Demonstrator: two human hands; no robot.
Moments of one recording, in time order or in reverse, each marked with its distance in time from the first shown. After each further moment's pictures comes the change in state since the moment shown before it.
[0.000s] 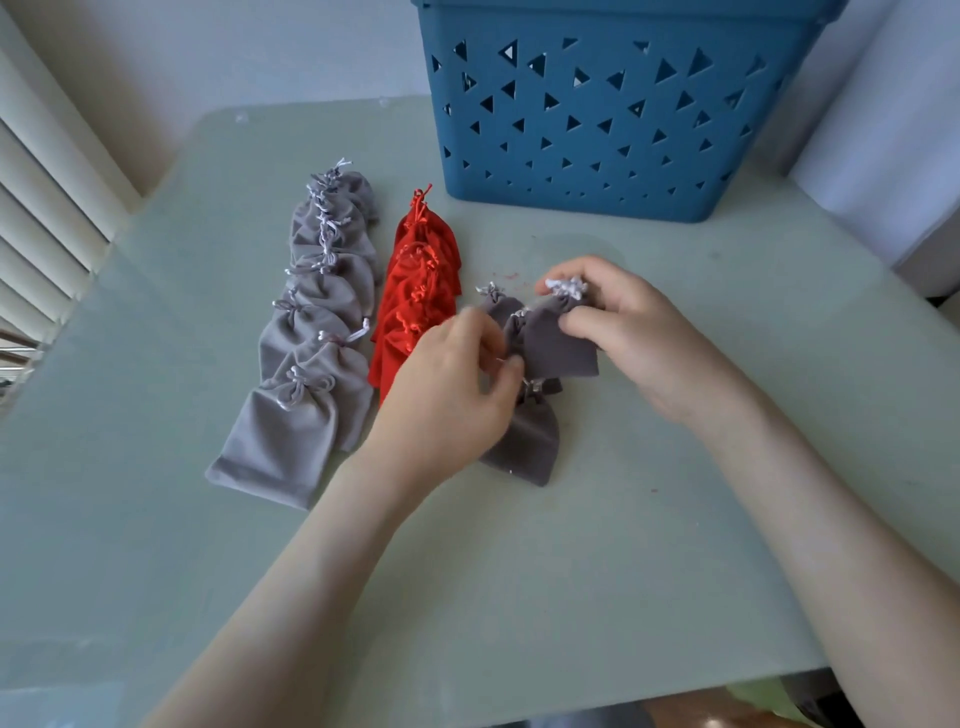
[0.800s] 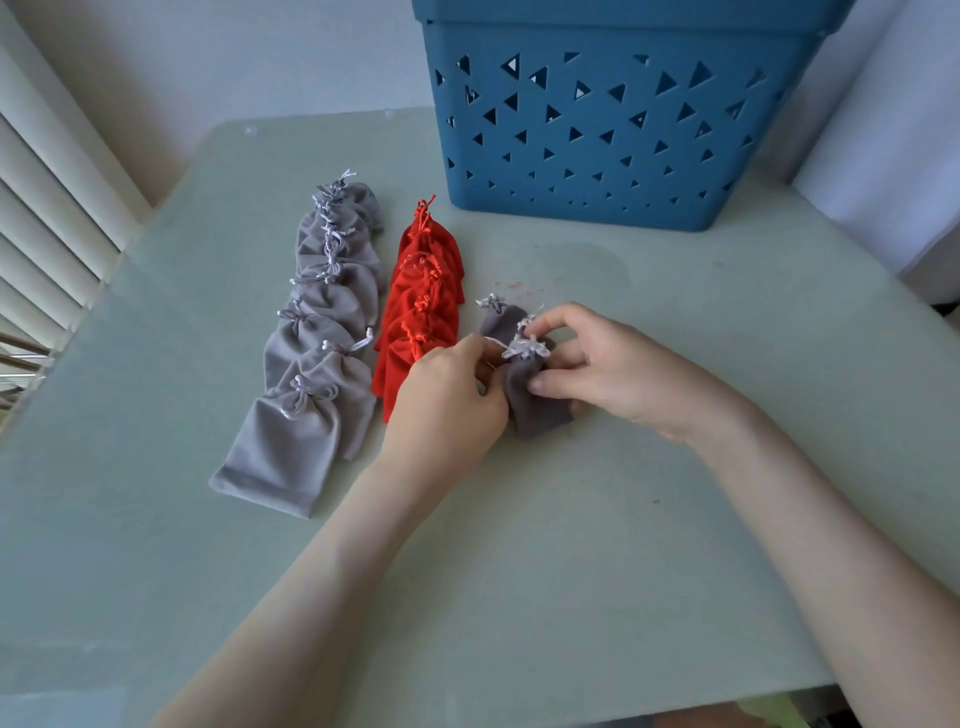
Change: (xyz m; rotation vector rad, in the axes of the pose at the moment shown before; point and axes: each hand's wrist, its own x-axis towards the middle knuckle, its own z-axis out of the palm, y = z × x) left_hand 0.003 -0.001 0.008 0.035 0.038 -0.129; right_hand -0.008 0.001 0.005 -0.114 -0.256 0.109
